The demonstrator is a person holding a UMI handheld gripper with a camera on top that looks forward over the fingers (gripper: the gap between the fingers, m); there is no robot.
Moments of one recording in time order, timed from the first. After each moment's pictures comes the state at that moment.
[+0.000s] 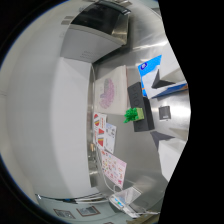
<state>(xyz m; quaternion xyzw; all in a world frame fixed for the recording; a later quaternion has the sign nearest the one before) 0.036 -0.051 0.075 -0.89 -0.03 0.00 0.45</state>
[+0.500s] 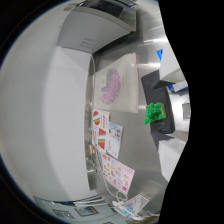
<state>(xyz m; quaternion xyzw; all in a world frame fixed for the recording) 0.025 0.029 0.047 -0.90 -0.04 0.01 0.43</state>
